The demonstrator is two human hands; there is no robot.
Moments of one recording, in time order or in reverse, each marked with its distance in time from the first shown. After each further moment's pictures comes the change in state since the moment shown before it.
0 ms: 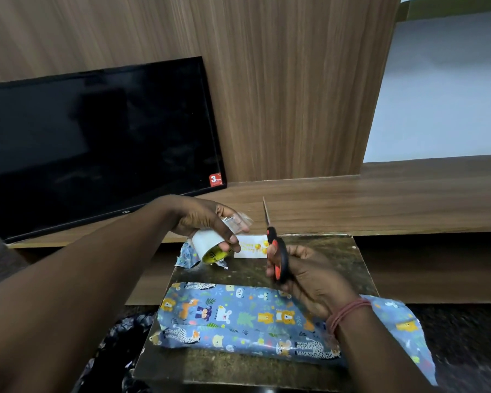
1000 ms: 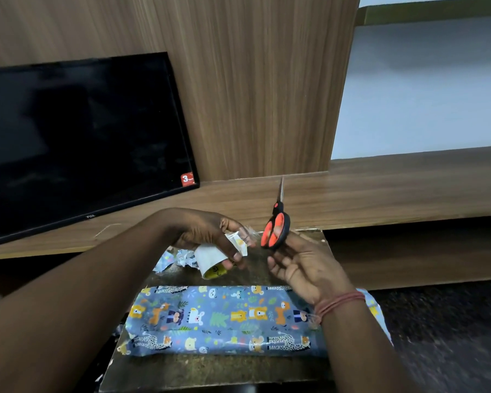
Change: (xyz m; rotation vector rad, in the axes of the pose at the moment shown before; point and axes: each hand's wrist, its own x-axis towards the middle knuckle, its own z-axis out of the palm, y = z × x) left_hand 0.029 0.015 0.052 0.036 -0.121 0.044; right_hand -0.003 -0.022 -0.030 0.305 0.131 0.008
